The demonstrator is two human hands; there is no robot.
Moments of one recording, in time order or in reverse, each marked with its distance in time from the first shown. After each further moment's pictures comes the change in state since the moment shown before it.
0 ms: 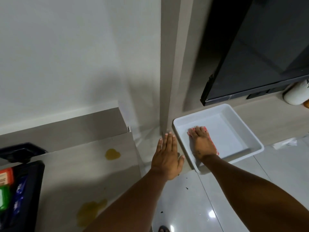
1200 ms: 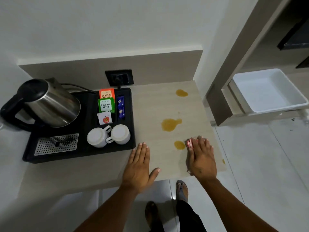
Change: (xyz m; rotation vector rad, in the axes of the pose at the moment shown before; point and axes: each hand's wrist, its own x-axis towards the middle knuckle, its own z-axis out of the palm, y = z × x) left_hand -0.462 -0.216 0.048 0.101 -0.051 -0.208; right_hand -0.352 -0.283 0.102 0.260 0.095 -0.012
